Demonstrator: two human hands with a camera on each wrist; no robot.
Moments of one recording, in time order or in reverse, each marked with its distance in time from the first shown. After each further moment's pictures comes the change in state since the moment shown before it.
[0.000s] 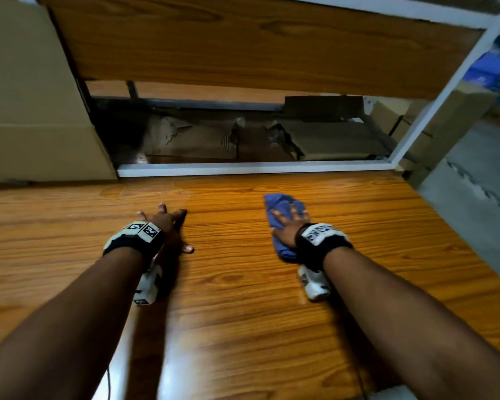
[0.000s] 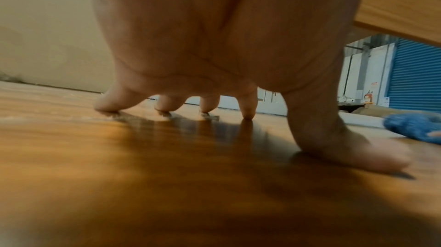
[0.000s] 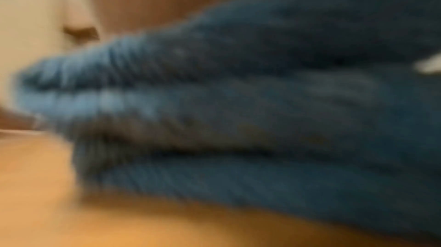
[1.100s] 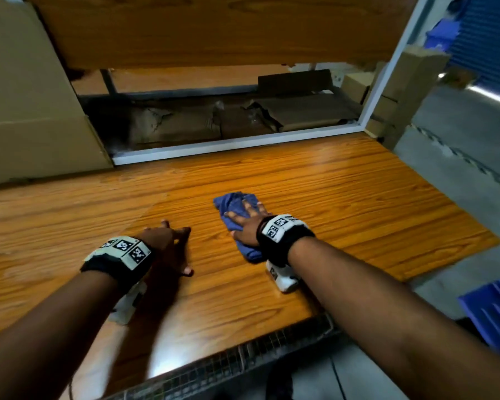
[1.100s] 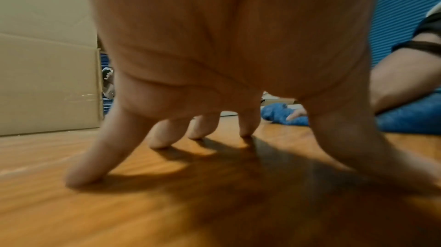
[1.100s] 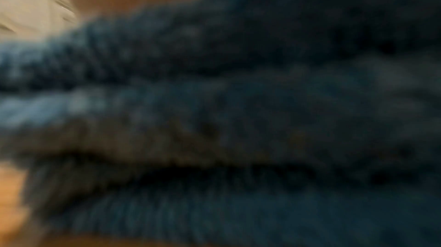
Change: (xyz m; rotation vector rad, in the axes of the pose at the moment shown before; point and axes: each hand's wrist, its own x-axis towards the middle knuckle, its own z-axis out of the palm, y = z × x) left_hand -0.091 -0.022 0.053 0.230 -0.111 0.164; right_hand -0.092 -0.093 0.060 -0.106 0.044 -0.175
